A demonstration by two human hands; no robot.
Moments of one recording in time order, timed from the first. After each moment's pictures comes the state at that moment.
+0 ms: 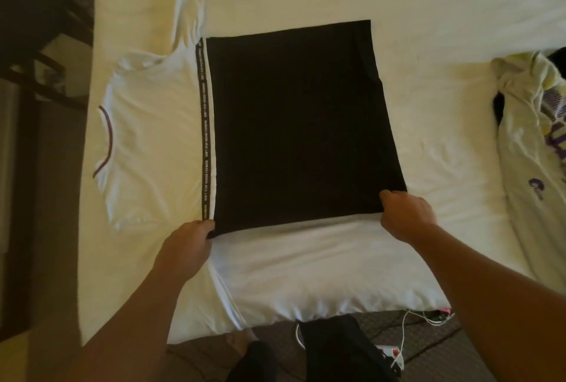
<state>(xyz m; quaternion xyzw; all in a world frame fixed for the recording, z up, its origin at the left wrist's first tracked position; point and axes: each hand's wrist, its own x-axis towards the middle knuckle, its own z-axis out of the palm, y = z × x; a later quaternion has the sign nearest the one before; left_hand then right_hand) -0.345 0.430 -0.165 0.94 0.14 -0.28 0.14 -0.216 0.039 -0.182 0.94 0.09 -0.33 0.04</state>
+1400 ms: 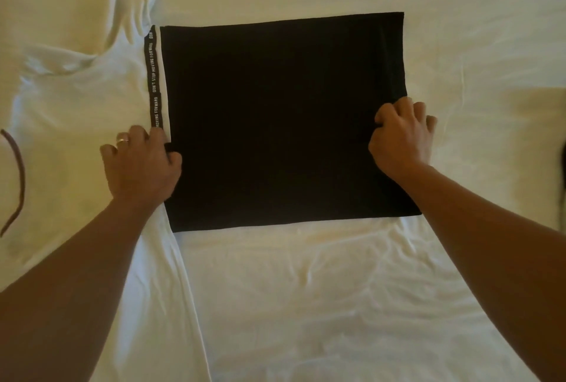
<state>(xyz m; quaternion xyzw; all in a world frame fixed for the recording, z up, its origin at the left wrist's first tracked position) -0.104 0.473 -0.247 0.98 0.19 -0.10 -0.04 0.021 0.090 -0.276 0.99 0.08 -0.08 -0.07</state>
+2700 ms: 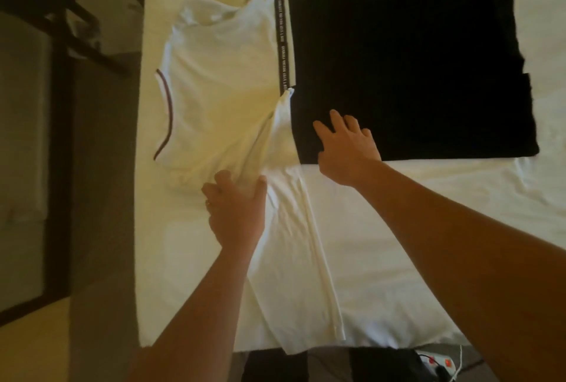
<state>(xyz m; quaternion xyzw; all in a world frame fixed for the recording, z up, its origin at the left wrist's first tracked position) -0.308 0.496 -0.229 0.86 0.46 -0.09 0.22 -0.161 0.343 -0.236 0.93 0.23 -0.28 -0.02</state>
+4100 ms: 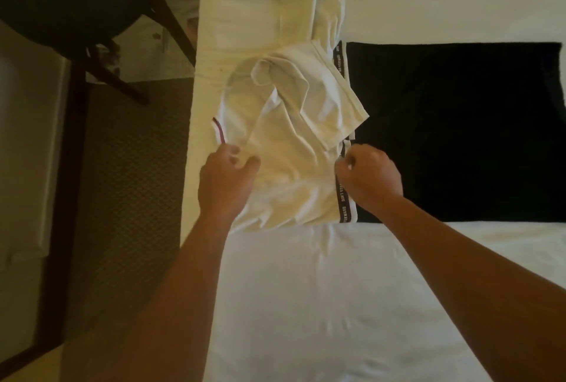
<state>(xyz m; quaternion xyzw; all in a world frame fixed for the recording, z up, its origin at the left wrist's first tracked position) -0.207 0.677 -0.211 0.83 0.39 -0.10 0.39 -0.126 0.451 -0.227 0.96 0.06 -0.19 -0.21</state>
